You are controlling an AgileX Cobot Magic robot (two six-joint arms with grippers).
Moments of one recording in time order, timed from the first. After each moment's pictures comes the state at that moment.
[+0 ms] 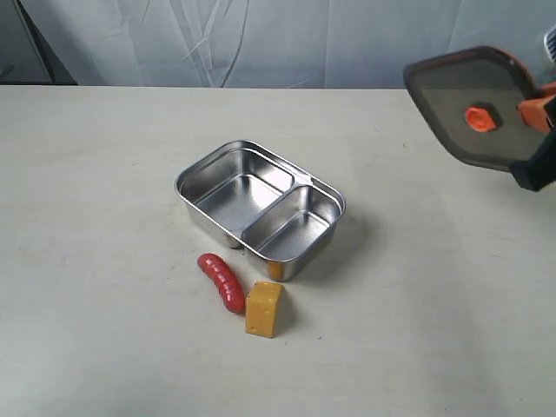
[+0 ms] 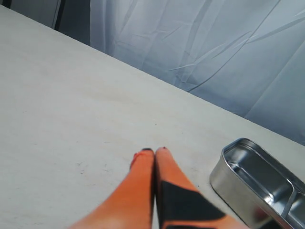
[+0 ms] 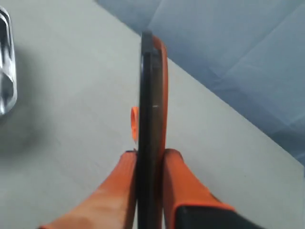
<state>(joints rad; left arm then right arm) -0.09 0.01 0.00 0.60 0.32 -1.10 0.11 1.02 -0.70 0.18 0.35 -0.77</state>
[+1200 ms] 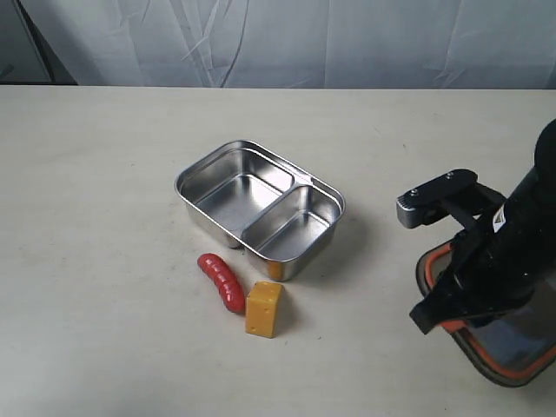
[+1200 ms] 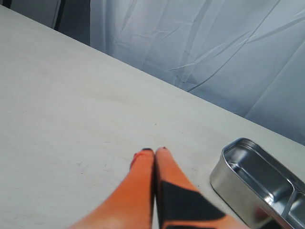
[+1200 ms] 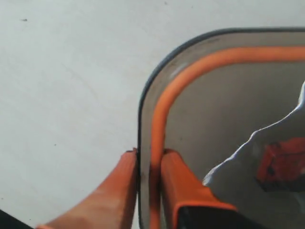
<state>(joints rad) -0.09 0.01 0.00 0.60 0.32 -1.10 0.41 1.42 -0.70 0.16 0.85 -0.26</state>
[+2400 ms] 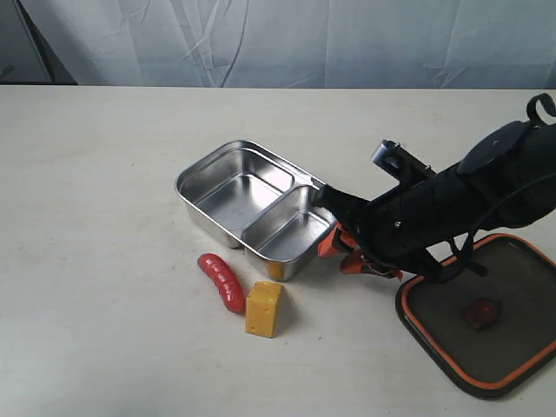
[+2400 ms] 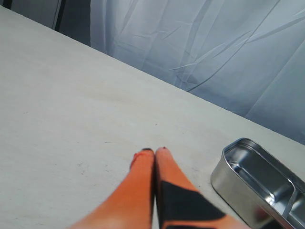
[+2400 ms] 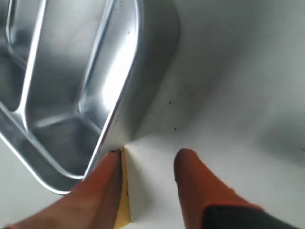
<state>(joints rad) -0.09 0.01 0.00 0.61 0.32 -1.10 0.41 1.74 -0.76 1.12 0.45 -0.29</state>
